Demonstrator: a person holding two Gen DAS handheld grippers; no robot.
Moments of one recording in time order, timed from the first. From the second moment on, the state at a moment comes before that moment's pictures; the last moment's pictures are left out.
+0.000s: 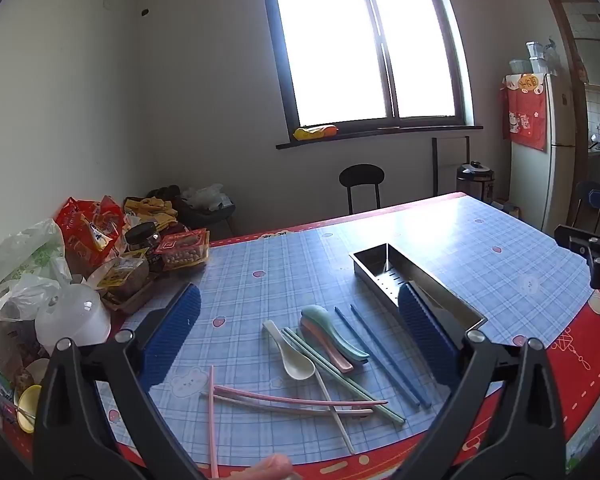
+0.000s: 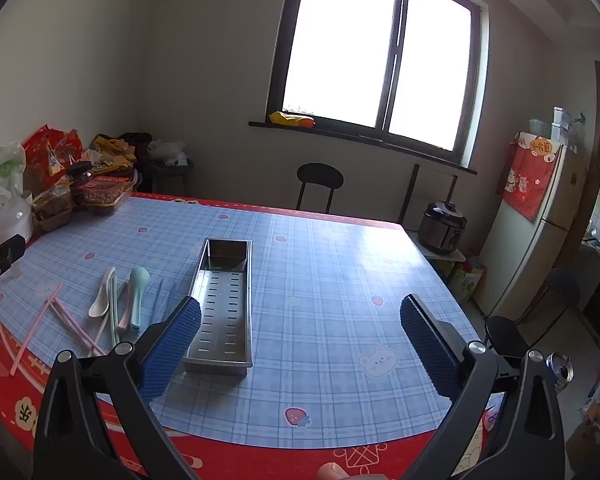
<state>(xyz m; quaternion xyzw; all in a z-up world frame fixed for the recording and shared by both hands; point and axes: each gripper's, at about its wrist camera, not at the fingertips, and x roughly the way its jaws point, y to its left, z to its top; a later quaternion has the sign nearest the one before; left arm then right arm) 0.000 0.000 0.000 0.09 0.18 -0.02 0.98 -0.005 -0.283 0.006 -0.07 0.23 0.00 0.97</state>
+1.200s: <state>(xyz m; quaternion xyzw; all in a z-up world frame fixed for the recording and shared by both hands) 0.002 0.000 0.001 0.09 0.18 -0.02 0.98 -0.002 -0.284 0.005 -0.07 0.24 -0.01 0.97</state>
